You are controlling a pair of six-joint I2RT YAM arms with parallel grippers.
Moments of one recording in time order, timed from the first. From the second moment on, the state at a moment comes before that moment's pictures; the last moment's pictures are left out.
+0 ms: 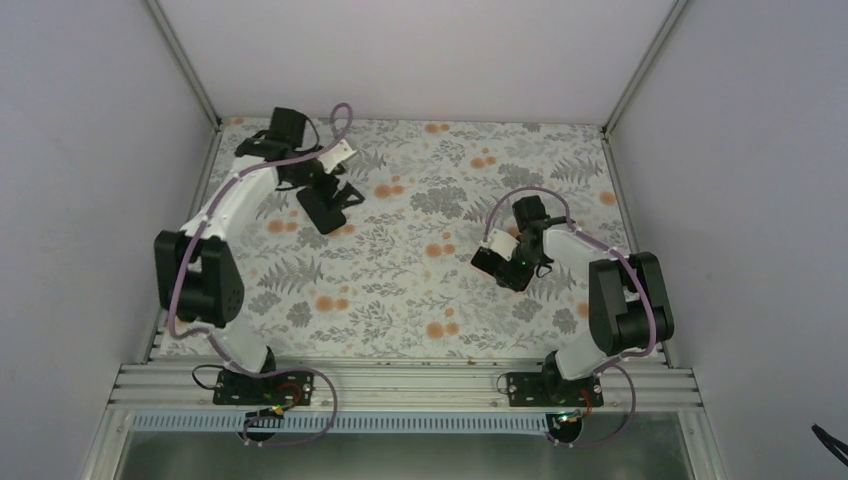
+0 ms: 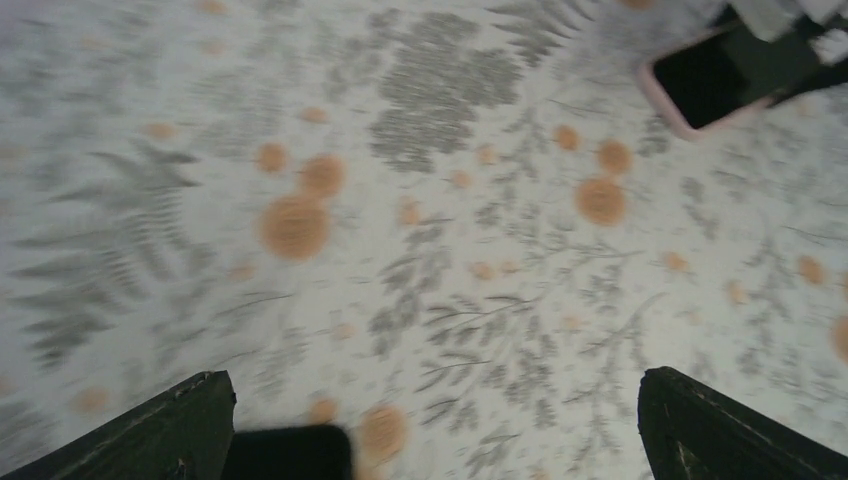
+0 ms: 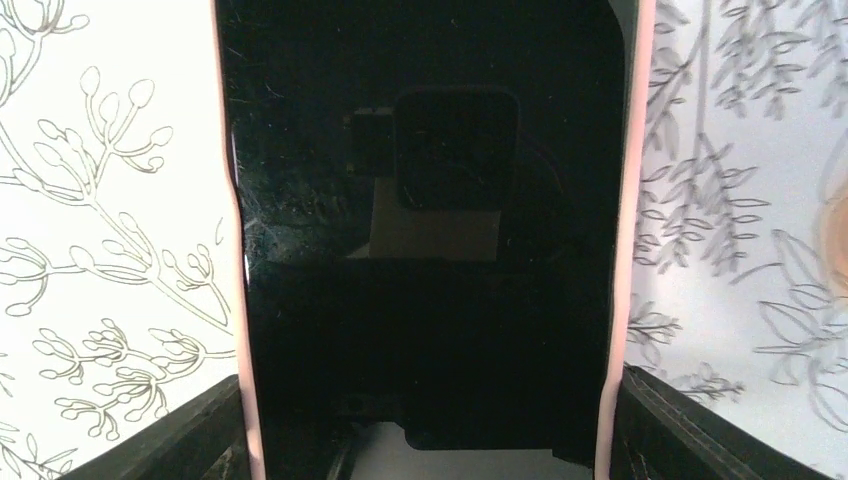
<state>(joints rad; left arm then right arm) -0.16 1.66 1.46 -0.80 0.59 0.64 0.21 1.56 0.82 -0.64 -0.11 -0.79</state>
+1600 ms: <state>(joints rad) -0.34 2.47 2.21 -1.35 1.24 0.53 0.62 1.69 1.23 -0.48 0.09 -0.62</state>
